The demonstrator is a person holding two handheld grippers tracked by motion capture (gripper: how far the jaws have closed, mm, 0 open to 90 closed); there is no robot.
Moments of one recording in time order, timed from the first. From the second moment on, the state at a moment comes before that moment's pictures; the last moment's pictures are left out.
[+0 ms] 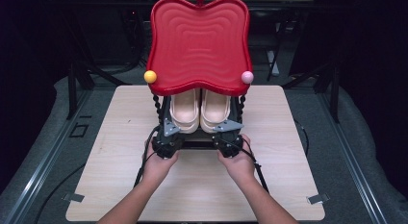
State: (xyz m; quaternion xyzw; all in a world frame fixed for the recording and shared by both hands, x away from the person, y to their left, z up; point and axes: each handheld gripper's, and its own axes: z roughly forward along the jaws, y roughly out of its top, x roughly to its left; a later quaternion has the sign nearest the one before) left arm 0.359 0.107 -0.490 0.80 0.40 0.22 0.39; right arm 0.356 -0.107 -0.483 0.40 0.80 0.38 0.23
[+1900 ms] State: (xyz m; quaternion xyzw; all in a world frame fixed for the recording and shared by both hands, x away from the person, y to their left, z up) left arm 0.284 0.194 -0.518 0.78 0.38 0.21 0.45; right arm 0.285 -0.171 -0.505 0.40 0.79 0.40 0.25
